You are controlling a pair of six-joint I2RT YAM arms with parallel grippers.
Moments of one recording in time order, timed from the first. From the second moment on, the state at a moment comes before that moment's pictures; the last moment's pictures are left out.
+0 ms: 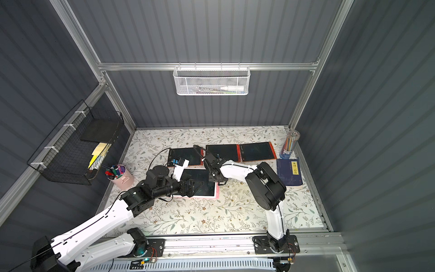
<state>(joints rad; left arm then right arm) -0.76 0.97 0.73 -0.25 0.24 -0.40 0.76 1.97 1.31 -0.56 0.19 0.68</state>
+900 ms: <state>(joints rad) -0.76 1.01 0.73 -0.22 0.25 -0.40 0.76 1.95 1.28 -0.57 0.19 0.67</state>
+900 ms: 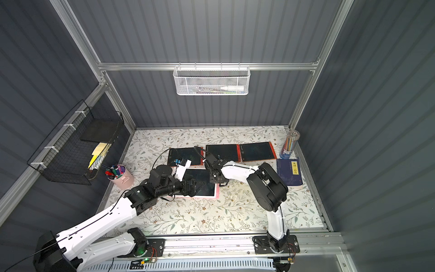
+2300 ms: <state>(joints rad) -0.76 1.03 0.73 -0.22 0.26 -0.40 0.74 1.91 1.22 -0.52 0.15 0.67</state>
